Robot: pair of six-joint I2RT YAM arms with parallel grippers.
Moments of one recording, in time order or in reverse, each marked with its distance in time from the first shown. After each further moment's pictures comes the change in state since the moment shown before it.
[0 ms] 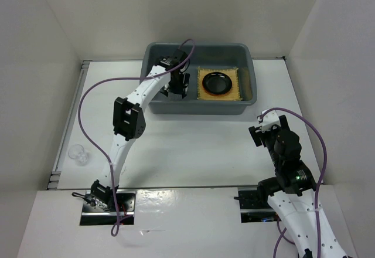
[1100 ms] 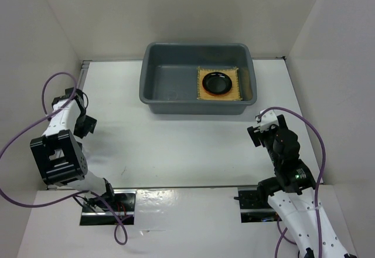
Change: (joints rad) left arm 0.832 -0.928 -1.329 0.114 -0.303 -0.631; right arm 0.019 0.015 0.000 0.000 0.000 0.000
